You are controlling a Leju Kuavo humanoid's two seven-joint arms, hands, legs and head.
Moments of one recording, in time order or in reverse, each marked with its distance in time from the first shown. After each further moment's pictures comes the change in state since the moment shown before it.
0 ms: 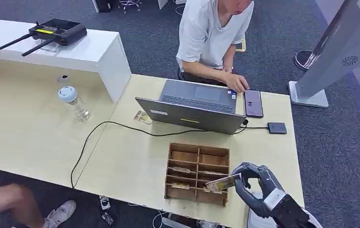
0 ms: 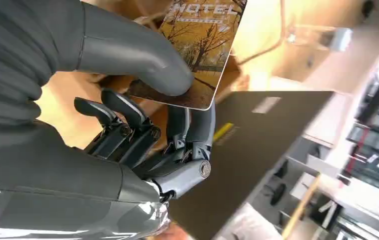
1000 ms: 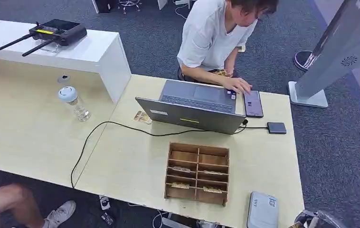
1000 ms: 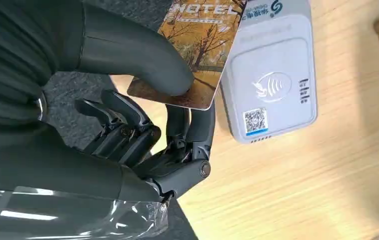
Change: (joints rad) left arm 0.009 0.005 0.000 0.000 0.008 -0.005 -0.001; right arm 0.286 -0.496 -0.205 0.019 -0.056 0.119 0.188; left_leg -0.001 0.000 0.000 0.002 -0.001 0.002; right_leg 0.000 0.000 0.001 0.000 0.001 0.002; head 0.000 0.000
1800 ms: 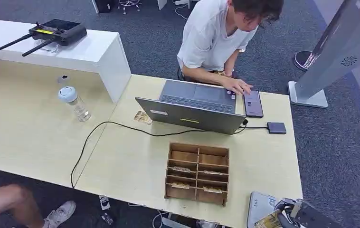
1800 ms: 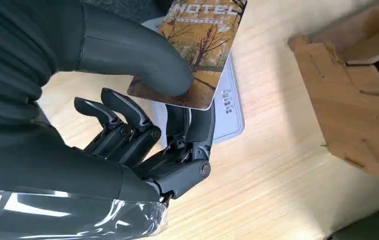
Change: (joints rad) left arm -0.007 -0.002 -0.025 0.000 -0.025 -0.005 0.018; right arm -0.183 0.108 0.148 0.082 -0.074 0.017 0.021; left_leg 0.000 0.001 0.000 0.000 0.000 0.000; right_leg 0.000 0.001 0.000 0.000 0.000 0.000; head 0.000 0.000
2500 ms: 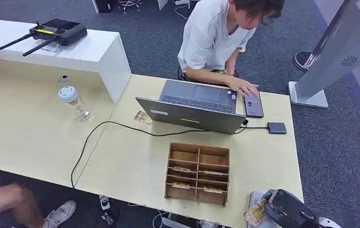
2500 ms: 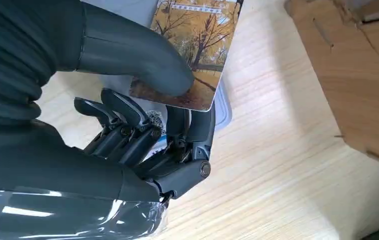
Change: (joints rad) left arm -0.012 0.007 -0.021 0.000 -0.014 -0.018 0.009; right arm -0.121 0.121 0.092 0.140 0.083 -0.062 0.061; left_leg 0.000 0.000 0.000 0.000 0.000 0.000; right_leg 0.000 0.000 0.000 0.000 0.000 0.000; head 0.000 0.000
